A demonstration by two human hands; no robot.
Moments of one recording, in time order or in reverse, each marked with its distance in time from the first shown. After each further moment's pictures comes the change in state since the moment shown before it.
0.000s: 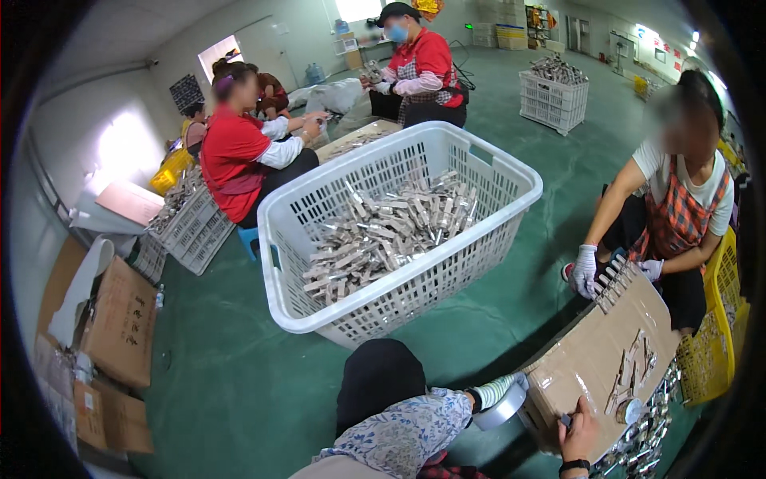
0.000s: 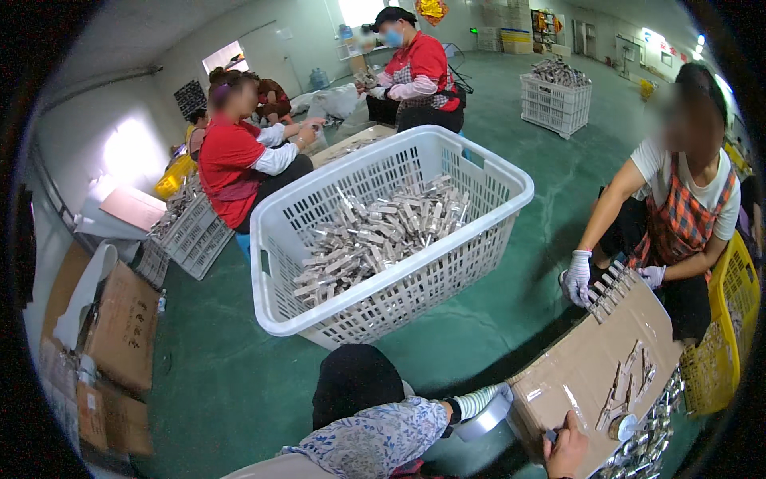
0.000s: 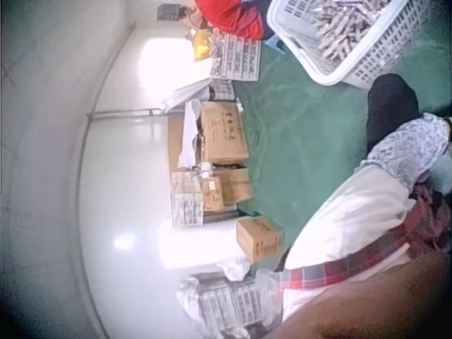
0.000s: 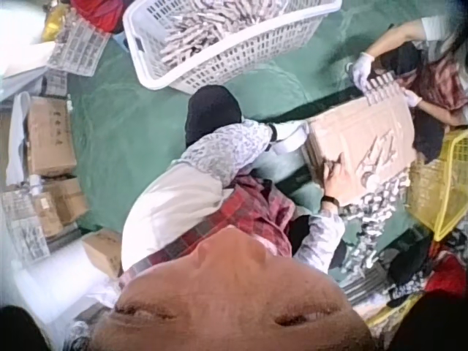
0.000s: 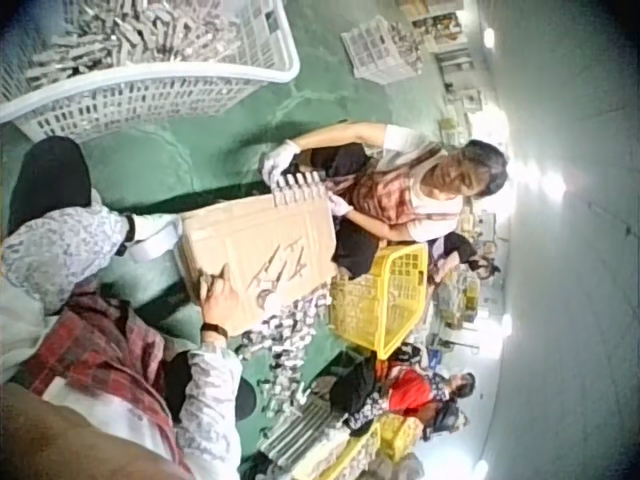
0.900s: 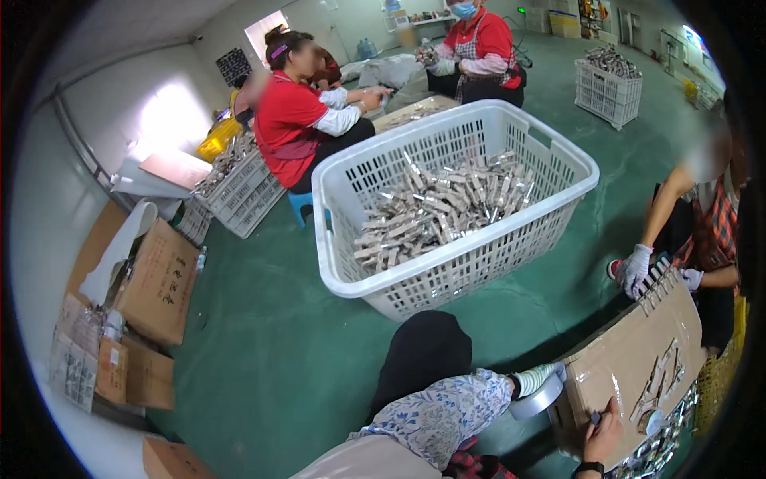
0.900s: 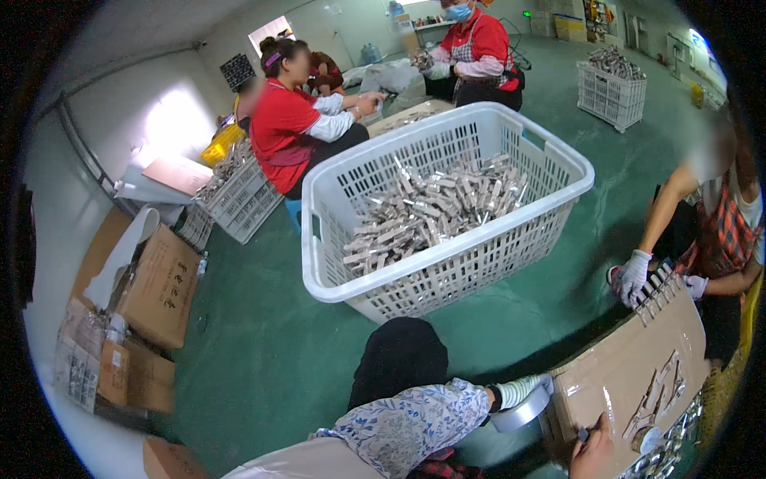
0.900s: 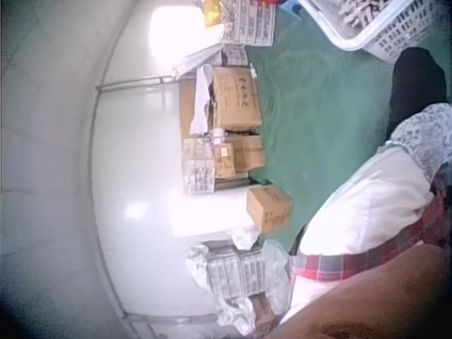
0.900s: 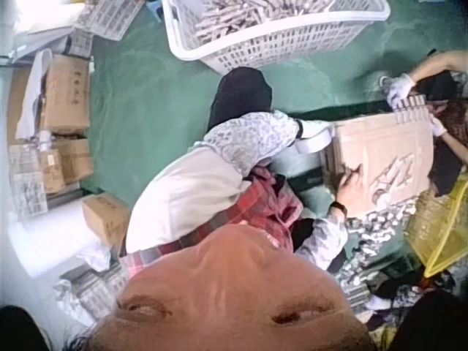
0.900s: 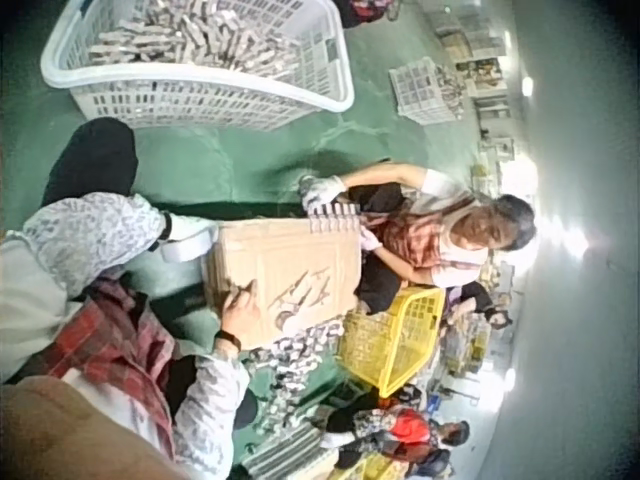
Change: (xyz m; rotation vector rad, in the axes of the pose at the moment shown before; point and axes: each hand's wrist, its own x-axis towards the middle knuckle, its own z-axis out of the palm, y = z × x) left_hand 0.004 -0.008 -0.003 0.090 0.094 0.190; right_hand 0.009 -0.009 0.000 -0.008 0.045 -0.036
